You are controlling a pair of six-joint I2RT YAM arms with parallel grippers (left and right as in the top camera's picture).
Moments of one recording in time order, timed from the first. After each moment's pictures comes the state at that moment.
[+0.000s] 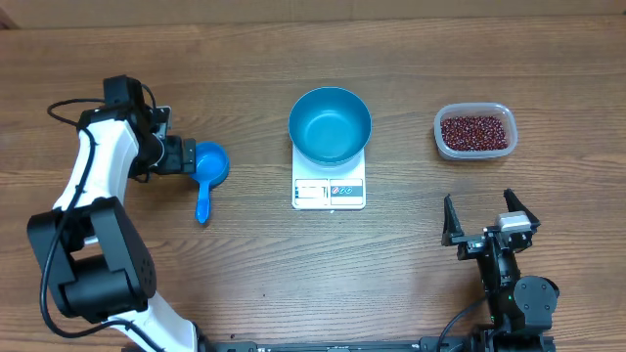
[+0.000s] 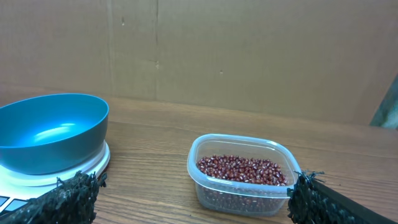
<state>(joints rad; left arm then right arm) 0.21 1.88 1.37 -0.90 0.02 0.13 -0.03 0.01 0.02 -0.02 -0.13 -0.09</state>
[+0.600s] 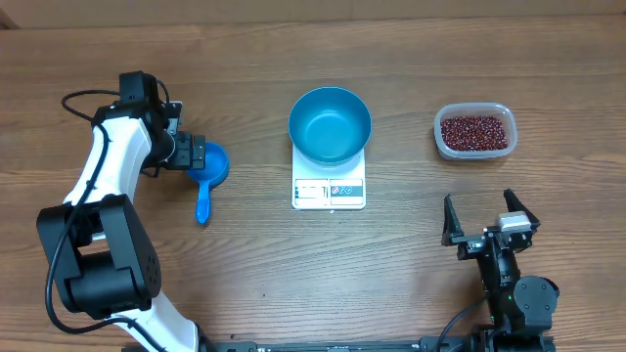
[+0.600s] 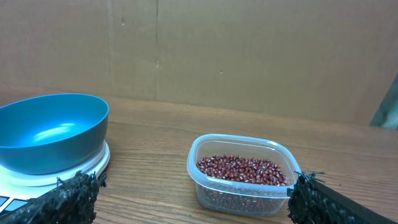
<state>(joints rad) 0.16 1.89 1.37 -0.84 -0.01 0.13 -0.03 0.01 0.02 -0.02 -0.13 -0.09</state>
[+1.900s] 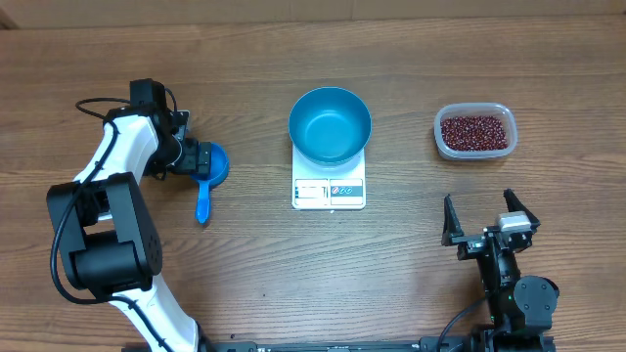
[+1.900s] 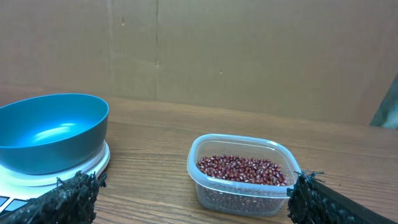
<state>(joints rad) 0.16 2.00 1.37 -0.81 0.01 0.13 -0.03 0.01 0.02 -0.02 -0.13 -0.09</state>
